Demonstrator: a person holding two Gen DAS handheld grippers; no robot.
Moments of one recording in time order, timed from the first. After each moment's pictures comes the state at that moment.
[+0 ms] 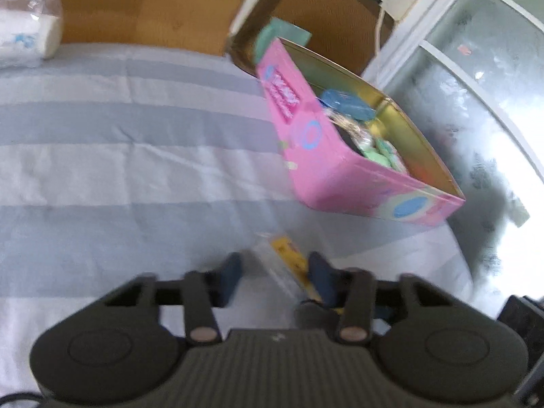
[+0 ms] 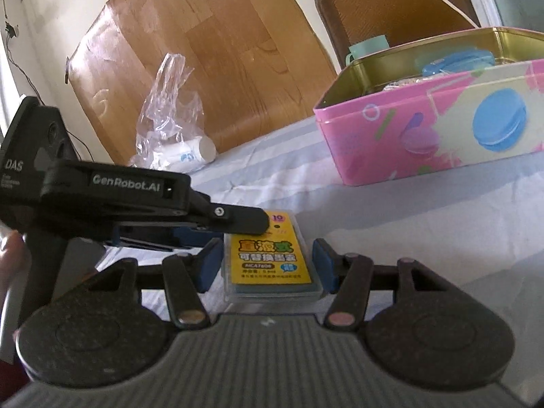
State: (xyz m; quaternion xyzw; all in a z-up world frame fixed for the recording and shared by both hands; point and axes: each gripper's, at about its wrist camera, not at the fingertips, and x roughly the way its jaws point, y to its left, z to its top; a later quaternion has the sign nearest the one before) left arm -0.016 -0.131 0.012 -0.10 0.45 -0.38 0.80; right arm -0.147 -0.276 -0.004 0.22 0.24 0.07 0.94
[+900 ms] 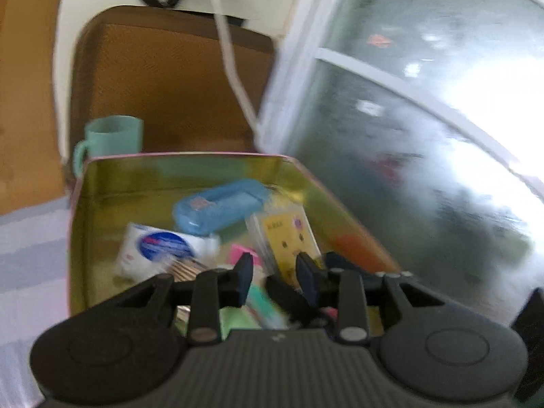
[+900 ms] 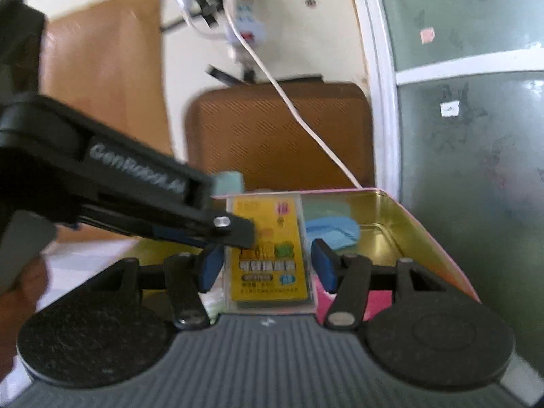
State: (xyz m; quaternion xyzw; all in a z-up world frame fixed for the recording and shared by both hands) left arm 0.045 -0.359 0.086 0.01 0.33 -0.44 0.83; right arm -0.074 -0.433 0.050 0.06 0.14 -0.13 0.98
